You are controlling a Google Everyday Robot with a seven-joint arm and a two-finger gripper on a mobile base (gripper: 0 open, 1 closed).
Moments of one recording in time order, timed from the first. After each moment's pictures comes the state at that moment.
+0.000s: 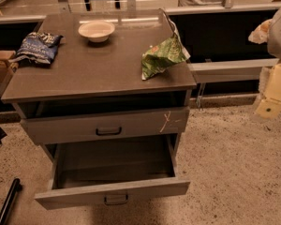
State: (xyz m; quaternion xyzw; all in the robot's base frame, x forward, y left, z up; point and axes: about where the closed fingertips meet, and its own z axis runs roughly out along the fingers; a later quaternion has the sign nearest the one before) arm 0.438 -0.216 0.979 -0.60 0.78 -0.04 0.16
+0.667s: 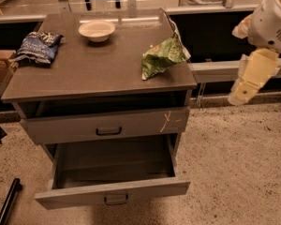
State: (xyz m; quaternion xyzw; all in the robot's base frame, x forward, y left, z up) arm 0.480 -0.198 0.972 -0.60 0.78 0.00 0.19
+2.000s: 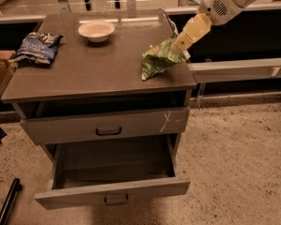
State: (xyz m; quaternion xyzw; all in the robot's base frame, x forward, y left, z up) arm 0.643 -0.132 0.969 -0.49 0.81 0.12 0.32
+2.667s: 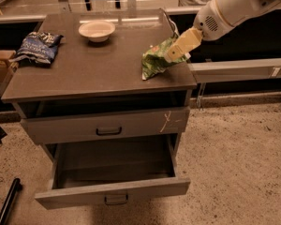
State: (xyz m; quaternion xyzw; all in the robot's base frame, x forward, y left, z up) arm 0.646 -0.120 0.931 -0.43 0.83 0.17 0.31
